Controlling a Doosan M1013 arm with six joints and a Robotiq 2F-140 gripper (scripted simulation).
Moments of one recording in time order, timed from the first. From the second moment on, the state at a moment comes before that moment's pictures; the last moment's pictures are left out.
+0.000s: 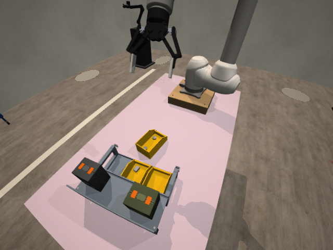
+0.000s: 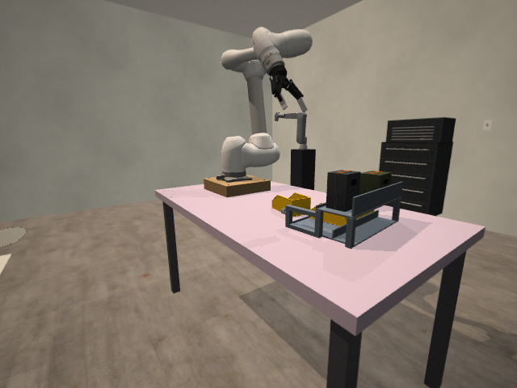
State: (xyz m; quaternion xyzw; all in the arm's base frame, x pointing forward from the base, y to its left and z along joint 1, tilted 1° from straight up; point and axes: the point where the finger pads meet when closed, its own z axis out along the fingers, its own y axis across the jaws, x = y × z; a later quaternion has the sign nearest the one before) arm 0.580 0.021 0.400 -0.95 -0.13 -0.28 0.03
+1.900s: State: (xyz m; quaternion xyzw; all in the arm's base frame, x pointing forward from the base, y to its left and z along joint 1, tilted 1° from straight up) arm 0.562 0.002 0.399 -0.95 -0.09 -0.31 0.03
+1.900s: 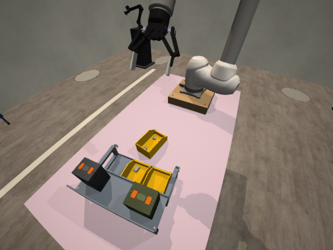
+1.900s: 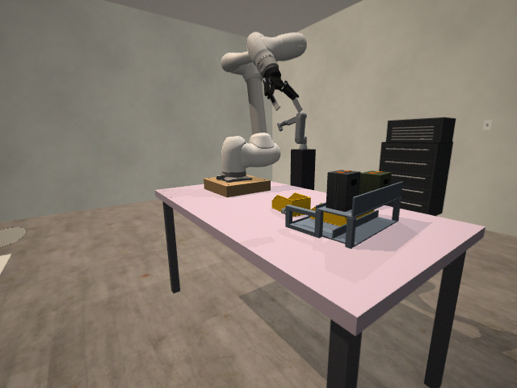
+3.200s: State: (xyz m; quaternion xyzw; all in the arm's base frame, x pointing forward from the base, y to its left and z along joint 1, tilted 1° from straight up) arm 0.562 0.002 0.397 -0.95 -0.08 -0.30 0.03
